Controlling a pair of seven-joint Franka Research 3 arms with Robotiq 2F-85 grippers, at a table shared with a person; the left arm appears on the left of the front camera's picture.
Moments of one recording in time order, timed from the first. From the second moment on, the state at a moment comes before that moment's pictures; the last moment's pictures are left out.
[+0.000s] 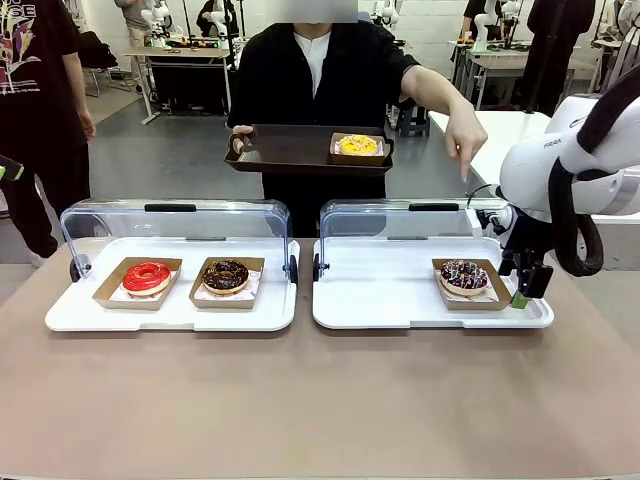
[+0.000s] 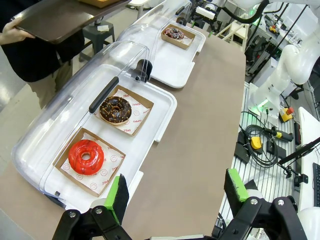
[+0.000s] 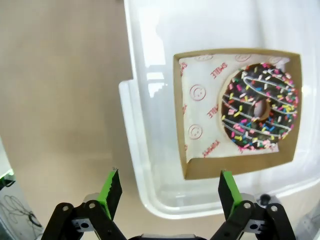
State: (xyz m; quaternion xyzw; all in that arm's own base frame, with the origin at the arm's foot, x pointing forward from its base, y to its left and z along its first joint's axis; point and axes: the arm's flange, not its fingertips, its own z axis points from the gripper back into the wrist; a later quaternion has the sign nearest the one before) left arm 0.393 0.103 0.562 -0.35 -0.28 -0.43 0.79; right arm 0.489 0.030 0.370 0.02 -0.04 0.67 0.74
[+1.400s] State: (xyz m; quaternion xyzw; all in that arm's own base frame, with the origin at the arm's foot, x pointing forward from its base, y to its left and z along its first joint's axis) left arm 0.393 0.103 0.562 -0.35 -0.28 -0.43 0.79; right arm 0.502 0.029 0.349 0.03 -0.04 0.66 0.75
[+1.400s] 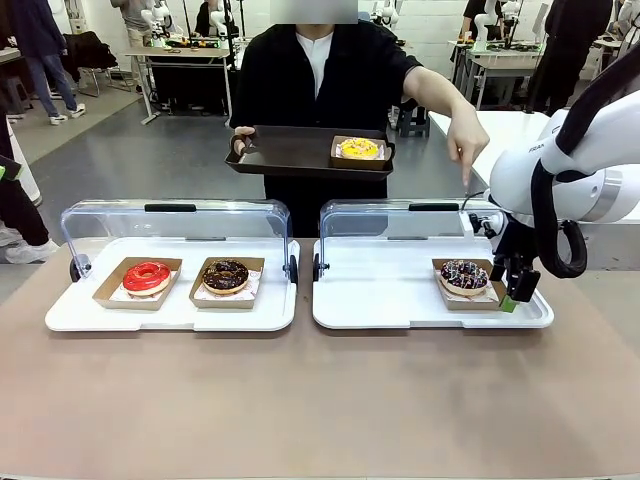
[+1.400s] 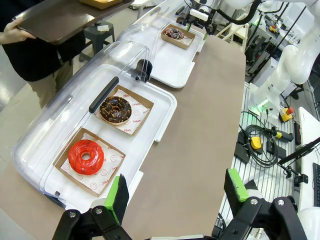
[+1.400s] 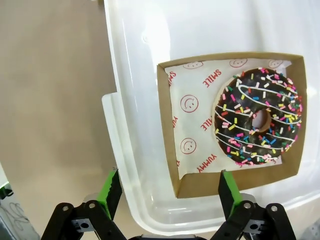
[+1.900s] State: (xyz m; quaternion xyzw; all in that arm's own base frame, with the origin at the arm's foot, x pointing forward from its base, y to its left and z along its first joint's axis) left arm 0.393 0.103 0.562 -0.35 -0.28 -0.43 0.79; right arm 0.507 0.025 0.334 0.03 -0.03 0.66 0.75
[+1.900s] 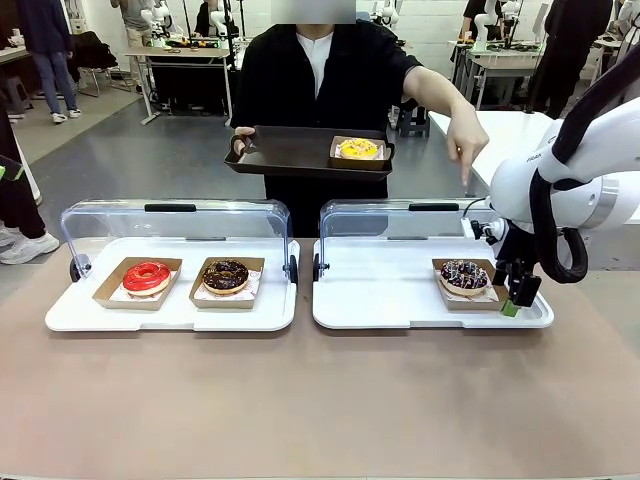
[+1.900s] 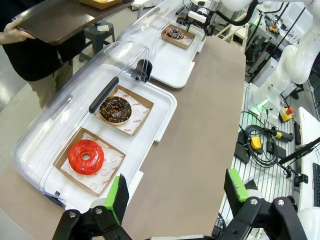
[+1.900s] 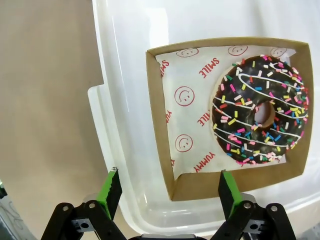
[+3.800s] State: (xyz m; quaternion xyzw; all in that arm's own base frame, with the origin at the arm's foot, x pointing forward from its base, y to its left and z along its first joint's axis) left arm 0.393 0.103 0.562 -0.35 -0.28 -0.43 0.79; right arm 0.492 0.038 0.375 0.02 -0.03 0.68 0.73
